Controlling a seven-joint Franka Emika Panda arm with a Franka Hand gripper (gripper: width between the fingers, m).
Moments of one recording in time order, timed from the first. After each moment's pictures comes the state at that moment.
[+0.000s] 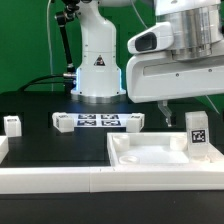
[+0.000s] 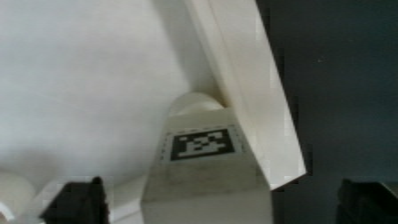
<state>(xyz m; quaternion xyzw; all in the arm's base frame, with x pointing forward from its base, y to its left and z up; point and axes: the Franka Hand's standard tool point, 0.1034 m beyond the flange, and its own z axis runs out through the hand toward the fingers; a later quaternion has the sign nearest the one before) 0.626 0.110 0.090 -0.99 0.10 0.01 0.09</state>
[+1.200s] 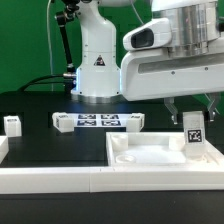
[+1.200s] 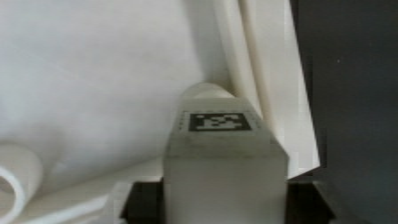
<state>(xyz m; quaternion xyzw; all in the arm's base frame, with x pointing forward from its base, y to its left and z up) 0.629 0.102 0.091 -0.98 0.16 0.02 0.09</state>
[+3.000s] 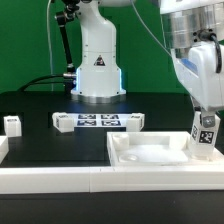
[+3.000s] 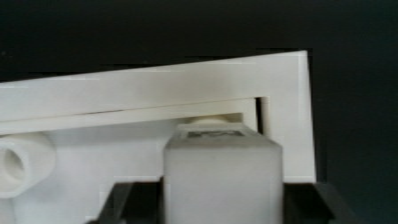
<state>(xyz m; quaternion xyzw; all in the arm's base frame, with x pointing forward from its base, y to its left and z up) 0.628 0.120 0.090 -0.67 0.74 0.08 0.07</state>
